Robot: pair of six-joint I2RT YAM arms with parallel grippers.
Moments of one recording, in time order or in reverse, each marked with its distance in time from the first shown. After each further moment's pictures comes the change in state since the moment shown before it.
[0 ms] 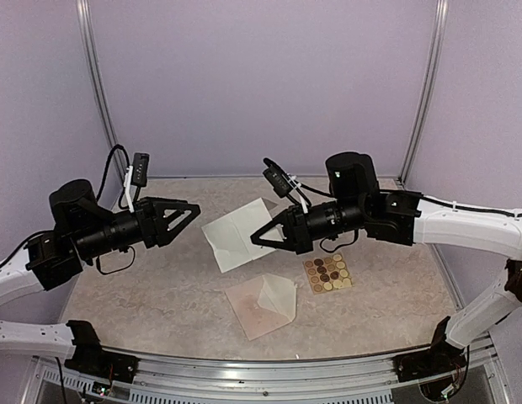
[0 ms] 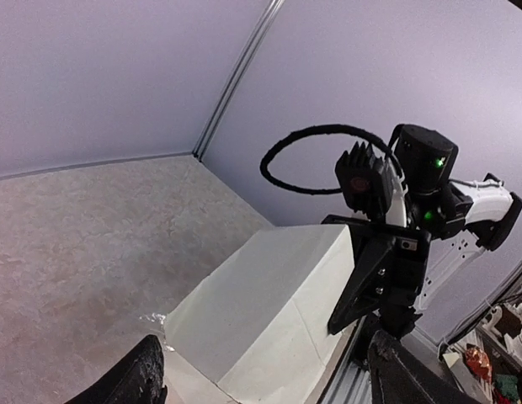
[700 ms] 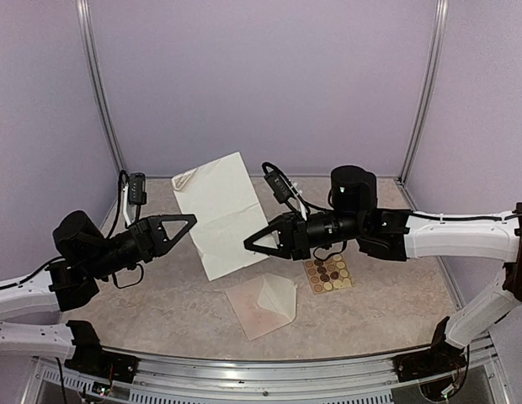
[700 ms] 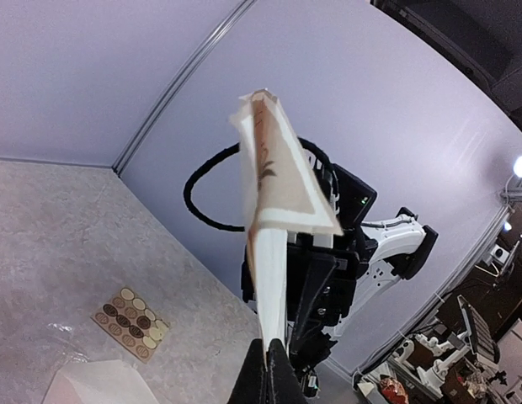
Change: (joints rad) left arm -0.003 0.023 -0.258 0.502 0.139 -0.254; right arm 0.016 0.026 -0.108 0.328 -0.111 0.116
